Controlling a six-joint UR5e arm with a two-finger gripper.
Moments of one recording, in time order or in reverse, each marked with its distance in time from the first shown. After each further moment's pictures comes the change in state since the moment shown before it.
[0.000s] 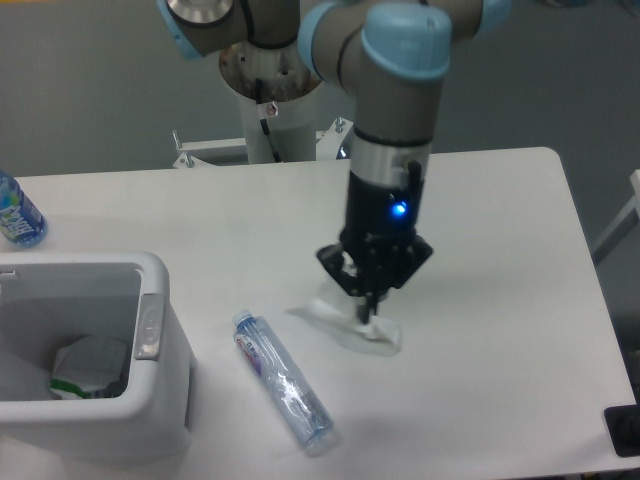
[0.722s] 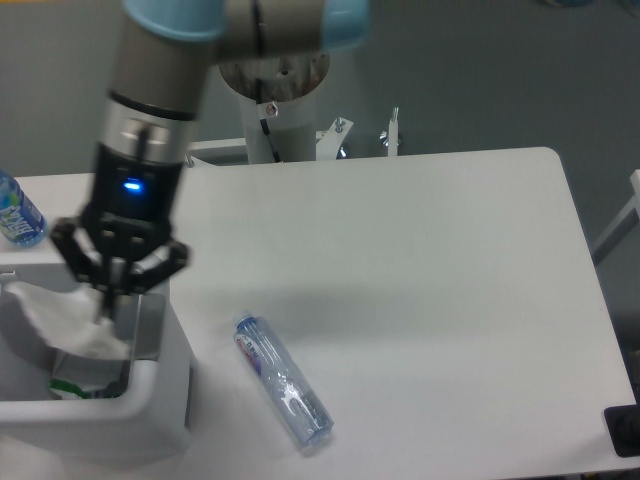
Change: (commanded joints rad) arm -0.304 0.002 0.011 0.066 0.003 0.008
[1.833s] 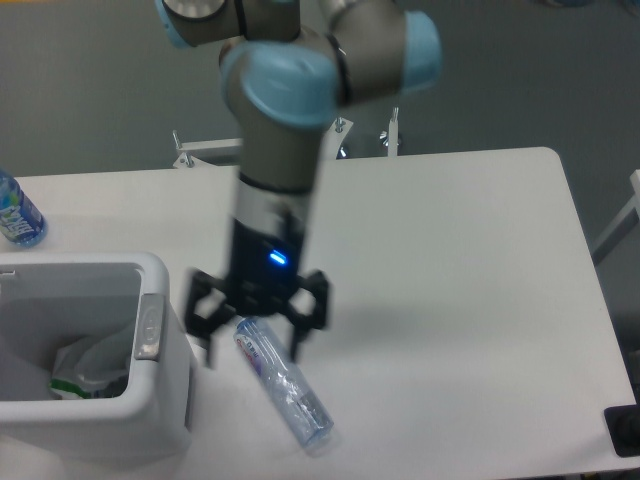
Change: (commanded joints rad) arm 0.285 -0.222 0.009 -0.012 0.234 -0.054
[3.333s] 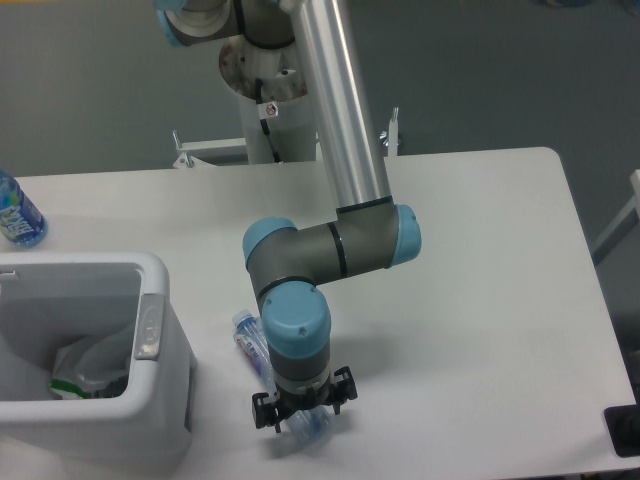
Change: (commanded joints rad) arm -0.092 -0.270 -0.006 -0.002 0.166 -0.002
